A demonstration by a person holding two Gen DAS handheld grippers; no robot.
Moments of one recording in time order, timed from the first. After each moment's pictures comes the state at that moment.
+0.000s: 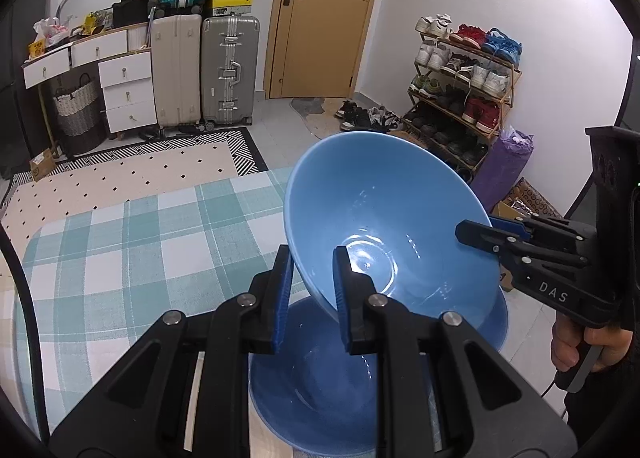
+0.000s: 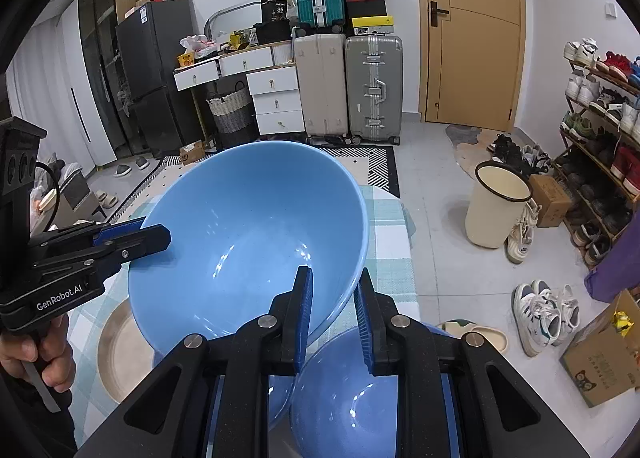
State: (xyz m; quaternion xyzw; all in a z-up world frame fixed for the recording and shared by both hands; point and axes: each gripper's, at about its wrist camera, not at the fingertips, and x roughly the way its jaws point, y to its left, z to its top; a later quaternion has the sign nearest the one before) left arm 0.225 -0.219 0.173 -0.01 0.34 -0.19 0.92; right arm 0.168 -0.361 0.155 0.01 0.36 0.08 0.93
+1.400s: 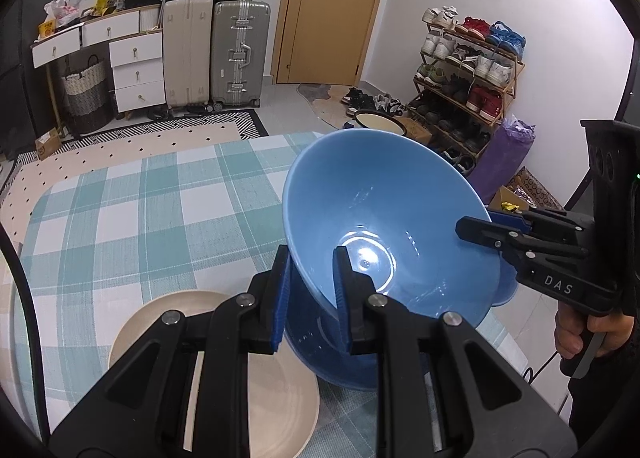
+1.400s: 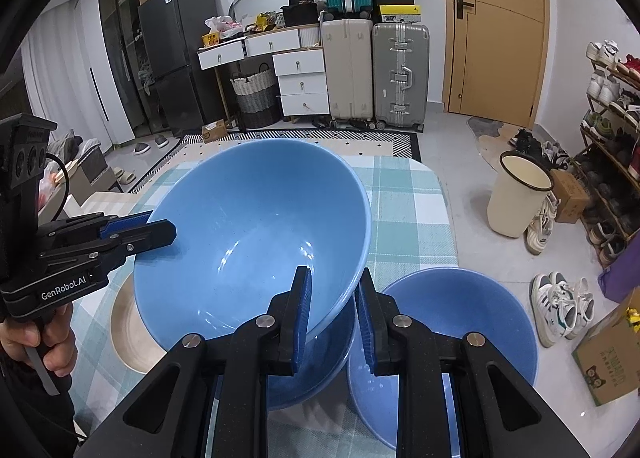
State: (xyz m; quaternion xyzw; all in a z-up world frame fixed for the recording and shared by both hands) left arm 0.167 -0.177 0.129 -0.02 0.36 -0.18 0.91; right arm 0.138 -0.318 0.117 0.00 0.39 0.12 0.92
